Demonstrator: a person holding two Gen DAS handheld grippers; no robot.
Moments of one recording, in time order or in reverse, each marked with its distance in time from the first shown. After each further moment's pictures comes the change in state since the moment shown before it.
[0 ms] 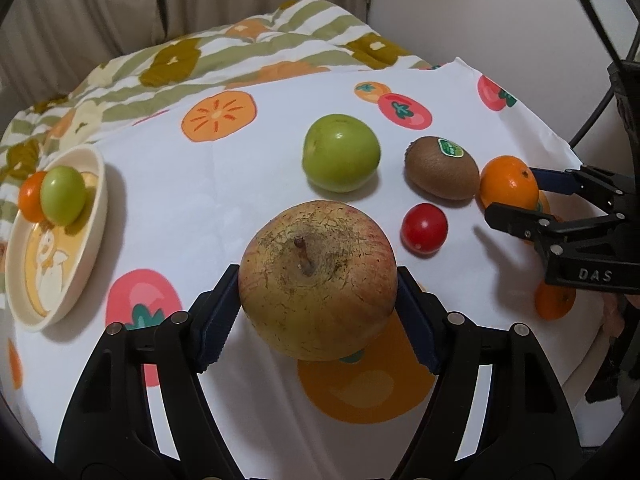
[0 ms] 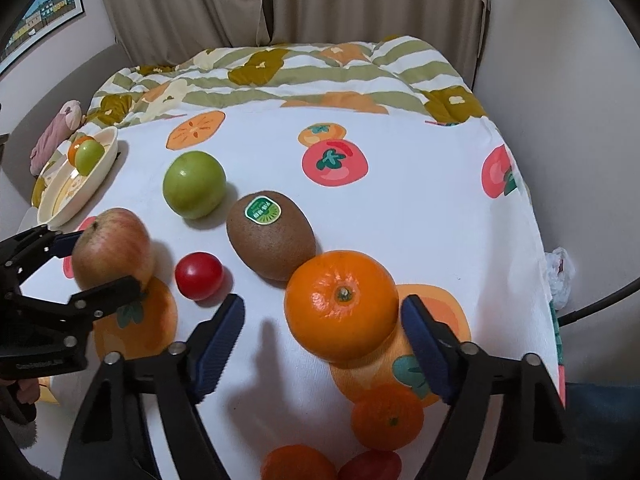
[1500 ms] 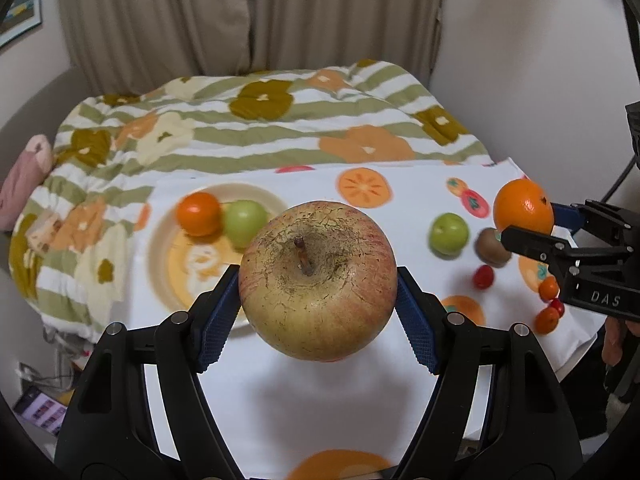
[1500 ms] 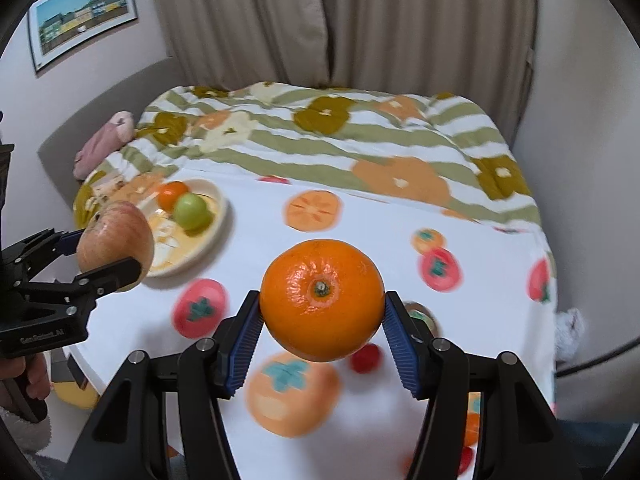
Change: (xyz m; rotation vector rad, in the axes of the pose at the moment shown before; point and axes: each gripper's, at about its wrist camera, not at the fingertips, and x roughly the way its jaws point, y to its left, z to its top) left arm -0.142 0.132 0.002 -0.163 -0.160 0.116; right arm -0.078 0.130 0.068 -0.112 -0.124 0.117
